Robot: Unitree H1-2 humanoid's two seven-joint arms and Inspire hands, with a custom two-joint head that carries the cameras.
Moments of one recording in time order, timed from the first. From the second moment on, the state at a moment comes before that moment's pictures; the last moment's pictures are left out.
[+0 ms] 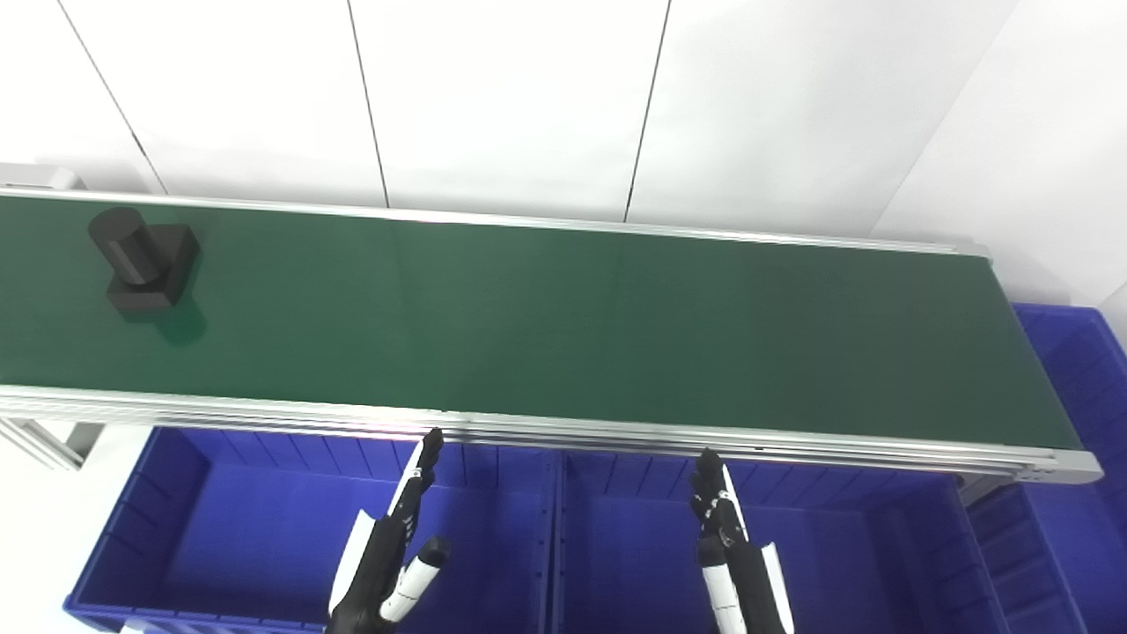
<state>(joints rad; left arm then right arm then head) 0.29 0.10 -0.35 0.14 0.14 -0.43 0.12 0.43 0.03 0.16 0.06 -0.01 -0.44 -0.03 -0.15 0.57</state>
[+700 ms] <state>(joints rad) 0.29 0.10 -0.35 0.15 0.11 -0.43 0.11 0.43 0.02 0.16 0.07 -0.02 -0.44 -0.03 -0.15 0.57</state>
